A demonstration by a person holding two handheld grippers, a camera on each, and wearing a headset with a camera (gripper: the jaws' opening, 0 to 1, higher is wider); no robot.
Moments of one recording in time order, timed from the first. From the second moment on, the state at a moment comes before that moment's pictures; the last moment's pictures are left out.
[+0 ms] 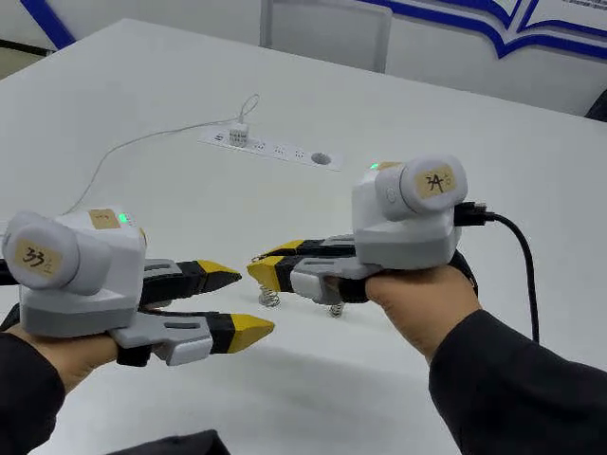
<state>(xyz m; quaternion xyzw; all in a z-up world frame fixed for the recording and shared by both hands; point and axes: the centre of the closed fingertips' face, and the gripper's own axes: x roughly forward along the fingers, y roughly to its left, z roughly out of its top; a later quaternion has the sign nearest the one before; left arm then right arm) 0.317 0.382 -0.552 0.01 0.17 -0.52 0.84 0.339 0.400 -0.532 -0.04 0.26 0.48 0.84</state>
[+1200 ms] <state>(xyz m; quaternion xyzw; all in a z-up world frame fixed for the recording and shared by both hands) 0.330 0.383 -0.540 0.05 0.13 -0.50 0.85 0.336 0.400 -0.517 -0.07 0.22 0.48 0.84</state>
